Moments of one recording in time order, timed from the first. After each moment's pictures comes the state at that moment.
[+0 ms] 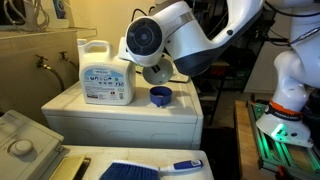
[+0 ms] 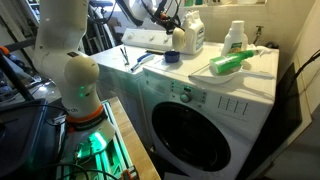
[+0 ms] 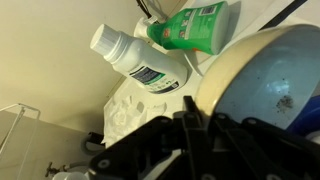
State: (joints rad) arm 0.47 0.42 0.28 -1.65 -1.22 1.52 -0.04
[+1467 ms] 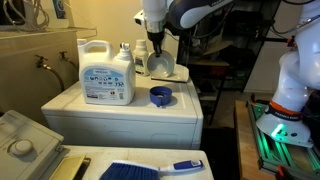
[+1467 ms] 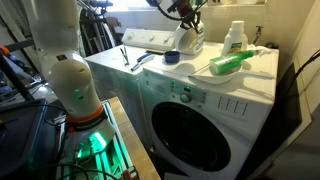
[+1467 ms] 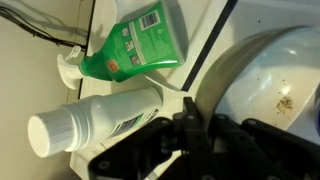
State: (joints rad) arm 0.19 0.22 0.20 -1.71 -0.70 1.85 -0.03
